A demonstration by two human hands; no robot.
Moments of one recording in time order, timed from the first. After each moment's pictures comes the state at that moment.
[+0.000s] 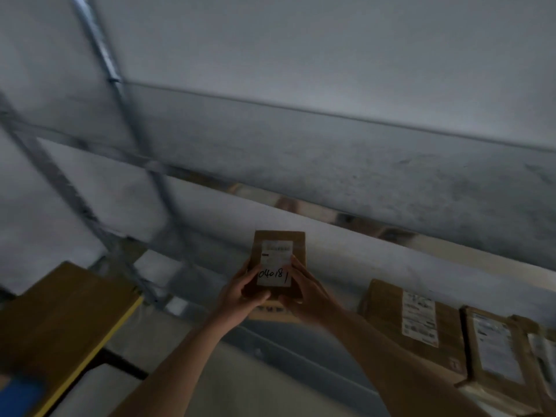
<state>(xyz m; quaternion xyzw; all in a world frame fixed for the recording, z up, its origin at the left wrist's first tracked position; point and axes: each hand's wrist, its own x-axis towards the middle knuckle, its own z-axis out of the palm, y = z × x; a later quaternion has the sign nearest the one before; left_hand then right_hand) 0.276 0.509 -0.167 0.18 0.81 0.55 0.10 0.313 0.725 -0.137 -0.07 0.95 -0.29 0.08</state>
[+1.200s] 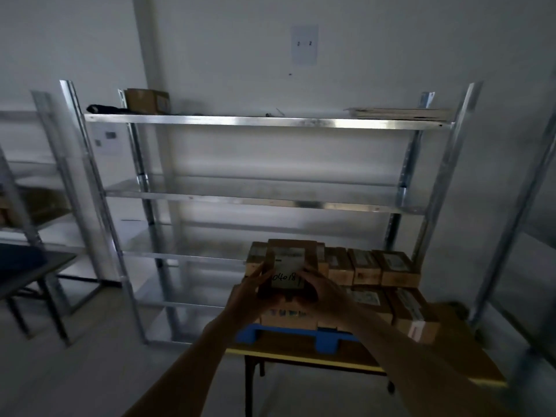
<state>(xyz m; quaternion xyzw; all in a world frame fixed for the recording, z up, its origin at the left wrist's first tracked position) 0.985 -0.031 0.083 -0.30 0.83 0.35 -0.30 0.794 0.077 0.111 -0.67 0.70 -0.23 0.09</state>
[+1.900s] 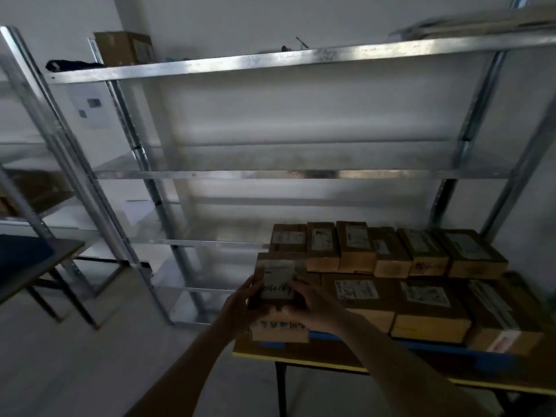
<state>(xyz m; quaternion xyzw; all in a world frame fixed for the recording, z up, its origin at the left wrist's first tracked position) 0.999 -0.244 -0.033 -0.33 0.84 0.36 -0.22 0.793 -0.148 -0.015 -0.67 0.67 -0.22 0.23</state>
